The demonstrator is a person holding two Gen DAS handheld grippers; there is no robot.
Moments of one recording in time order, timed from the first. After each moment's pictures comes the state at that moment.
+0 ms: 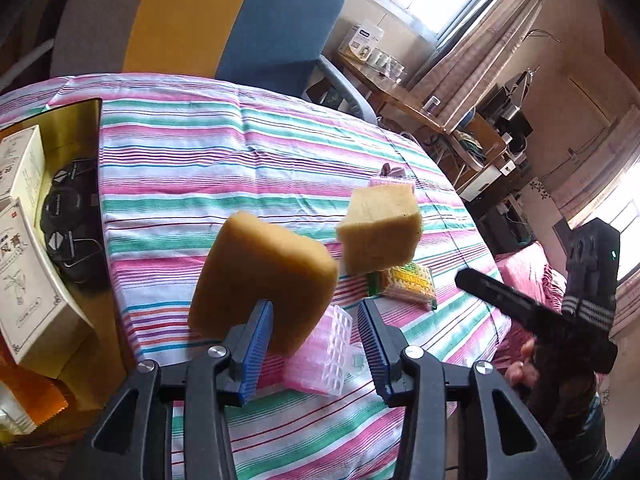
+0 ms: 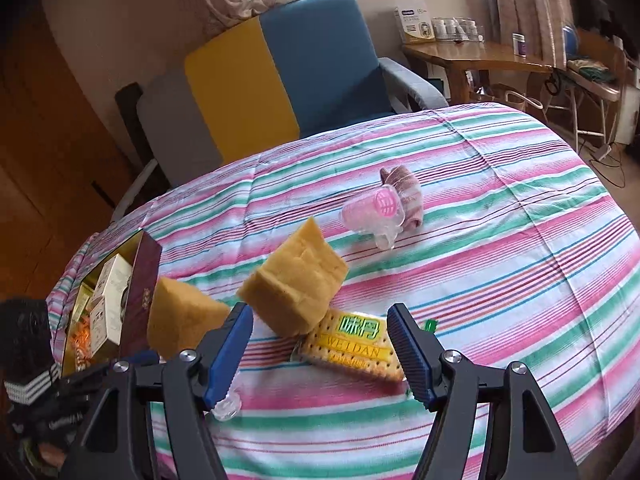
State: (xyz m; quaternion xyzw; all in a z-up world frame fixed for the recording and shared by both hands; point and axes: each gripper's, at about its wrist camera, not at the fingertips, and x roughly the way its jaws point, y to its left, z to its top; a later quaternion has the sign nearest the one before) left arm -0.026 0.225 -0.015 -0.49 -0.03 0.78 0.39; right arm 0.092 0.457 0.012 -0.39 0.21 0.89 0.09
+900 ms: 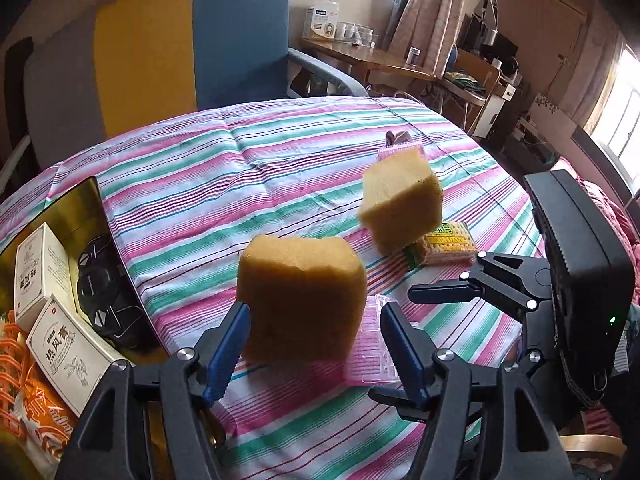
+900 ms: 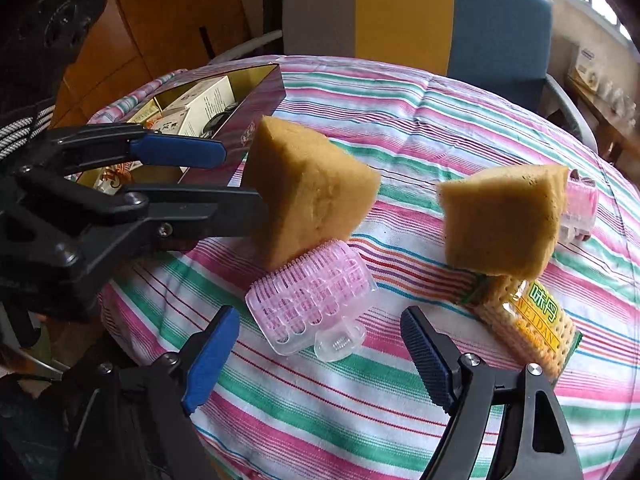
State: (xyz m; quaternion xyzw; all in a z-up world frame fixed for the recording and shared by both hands) left arm -0.026 0.242 -0.012 -0.44 0.15 0.78 0.42; right arm 0.046 0.337 -0.043 -0.49 0.01 0.86 -0.10
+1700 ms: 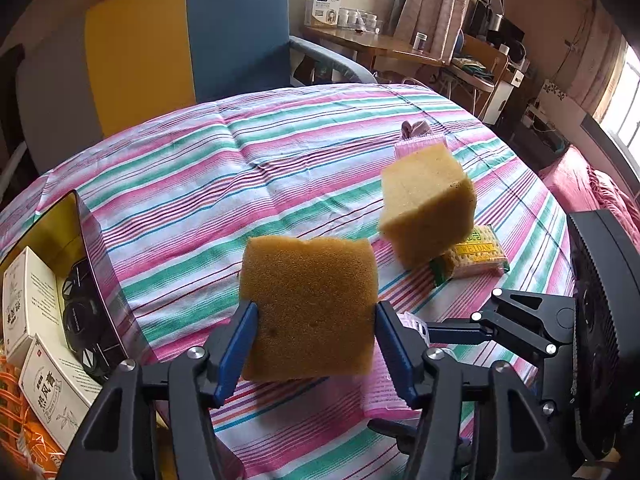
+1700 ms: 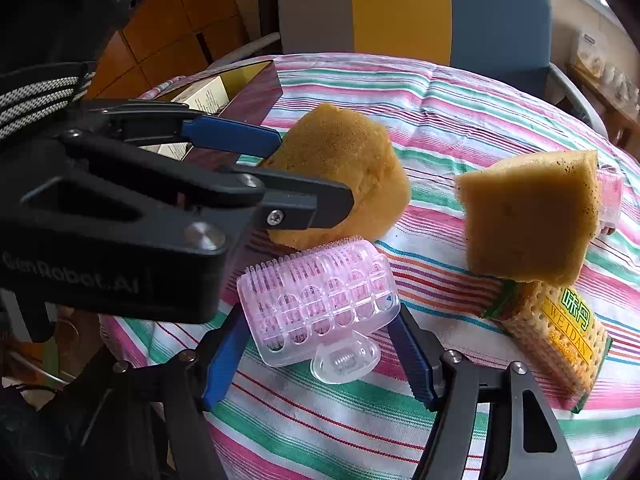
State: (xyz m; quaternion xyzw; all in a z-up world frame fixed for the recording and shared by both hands) left arm -0.048 0.264 -0.025 -0.46 0.15 0.78 0.41; right arm 0.033 0.342 -0.061 -0.48 0.05 0.87 -0.09
